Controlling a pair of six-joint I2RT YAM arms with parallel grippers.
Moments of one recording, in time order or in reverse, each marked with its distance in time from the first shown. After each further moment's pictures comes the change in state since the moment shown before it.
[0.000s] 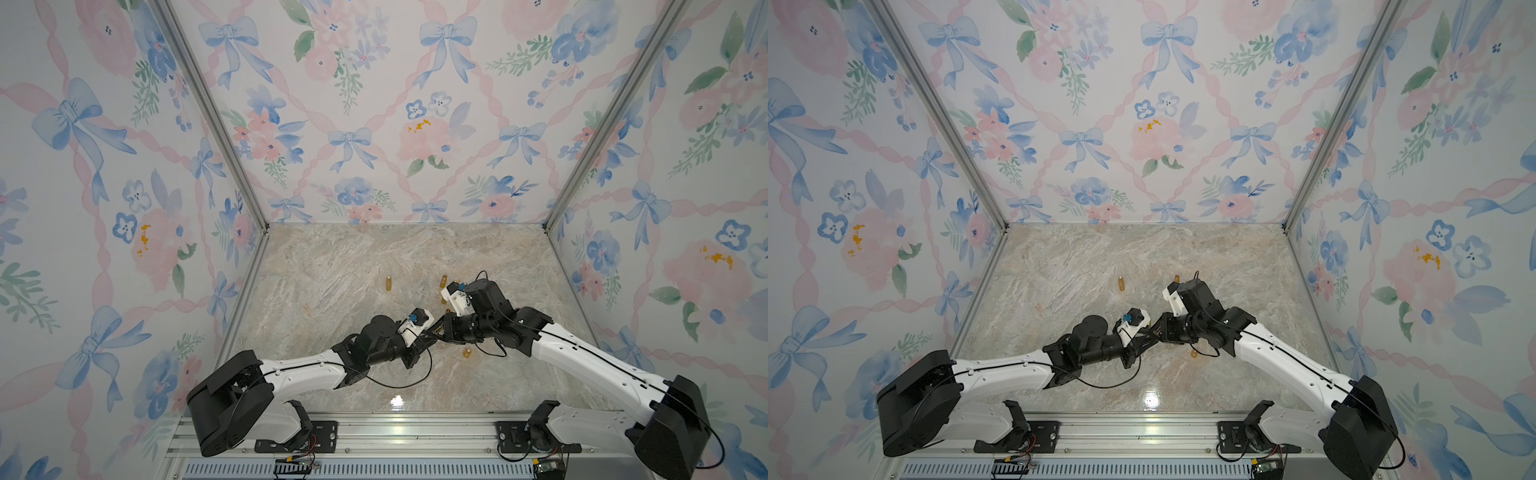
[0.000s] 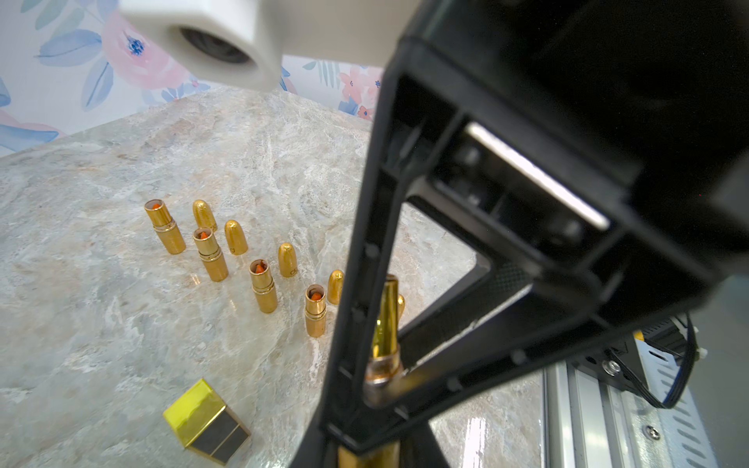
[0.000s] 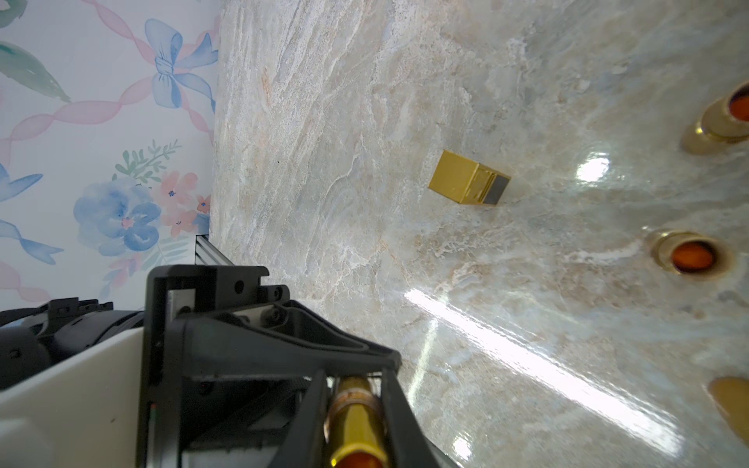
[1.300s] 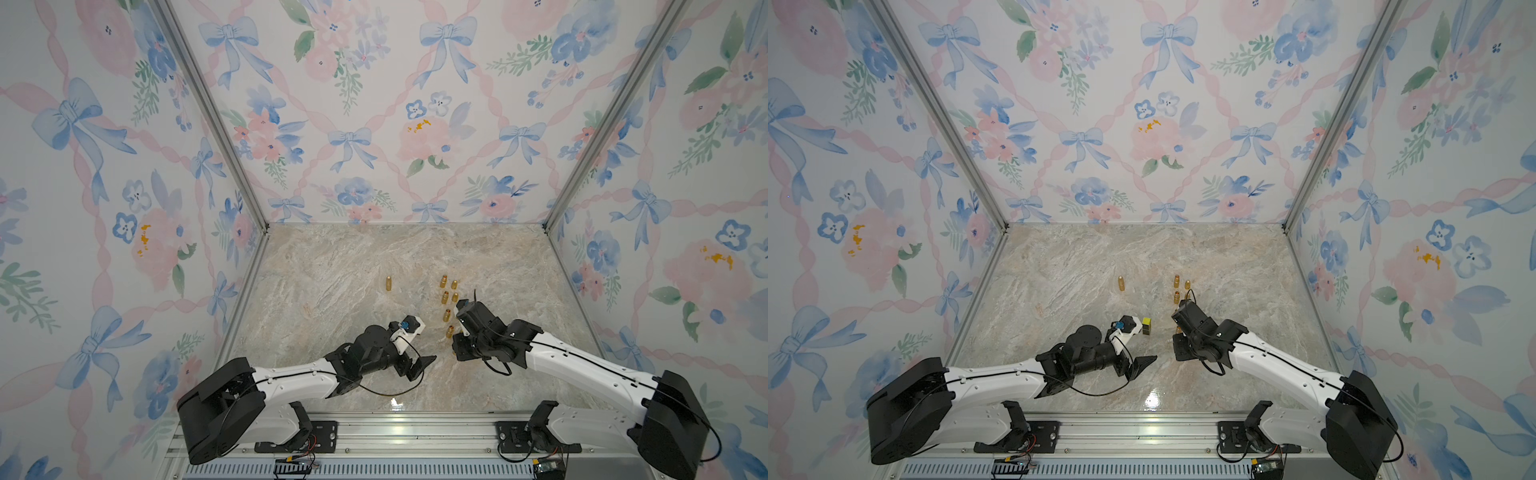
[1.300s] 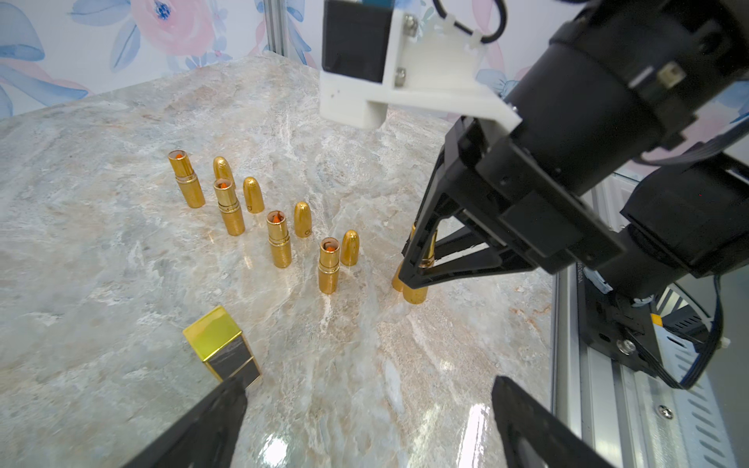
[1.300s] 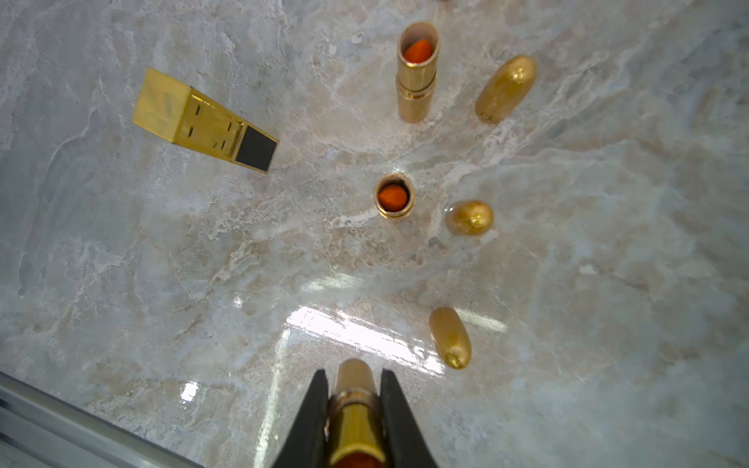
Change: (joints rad) left arm -0.018 -0.065 -0.104 0.008 -0.080 -0.036; right arm 0.097 0.014 -0.132 -0.131 0.497 -0.172
